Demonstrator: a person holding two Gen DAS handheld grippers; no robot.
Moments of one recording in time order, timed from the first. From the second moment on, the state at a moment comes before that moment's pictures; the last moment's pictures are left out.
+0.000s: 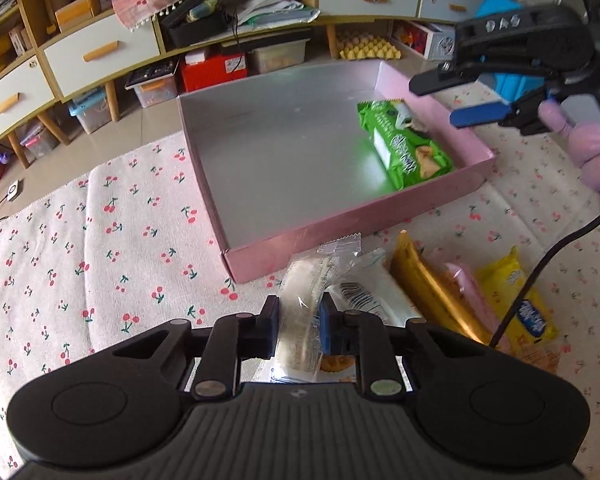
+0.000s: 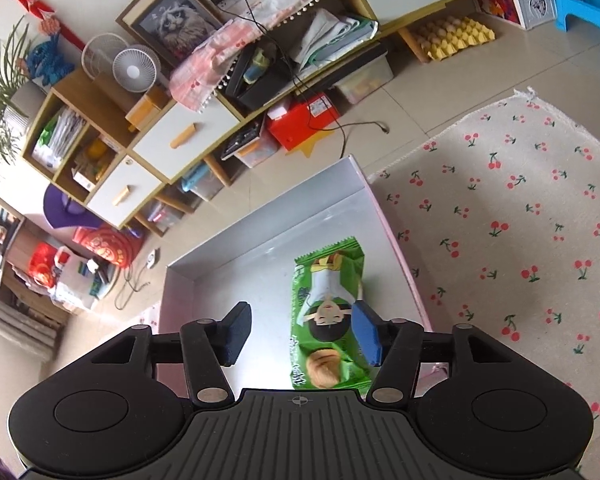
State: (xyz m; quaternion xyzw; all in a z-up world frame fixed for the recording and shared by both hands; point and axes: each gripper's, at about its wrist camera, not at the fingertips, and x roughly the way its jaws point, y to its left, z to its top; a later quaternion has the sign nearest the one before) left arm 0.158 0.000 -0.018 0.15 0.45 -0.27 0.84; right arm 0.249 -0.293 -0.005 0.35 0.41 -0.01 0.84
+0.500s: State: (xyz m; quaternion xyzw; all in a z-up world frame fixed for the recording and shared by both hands) left arm 0.204 -0.027 0.018 0.05 0.41 -0.26 0.87; right arm 0.240 -0.309 -0.008 0.36 0.41 -0.02 0.83
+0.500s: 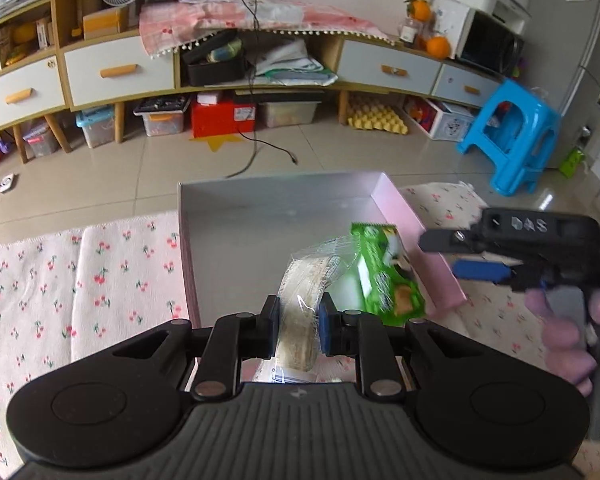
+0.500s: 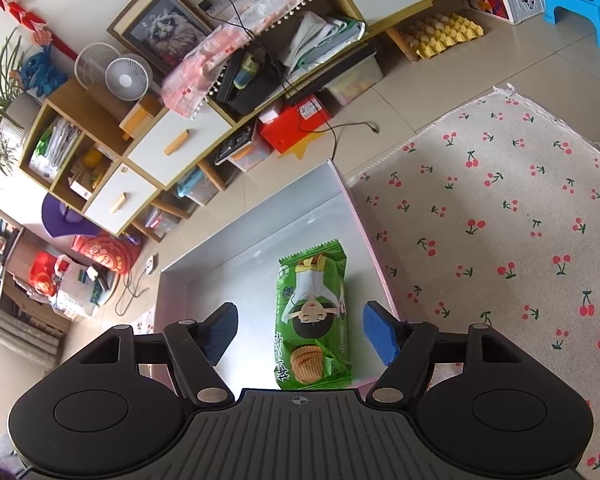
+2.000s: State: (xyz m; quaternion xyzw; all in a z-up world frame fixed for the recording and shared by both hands) left arm 0.127 0.012 0.024 0.09 0.42 -0.16 0.89; right arm 0.159 -0.235 0.052 0.20 0.46 0.03 0.87
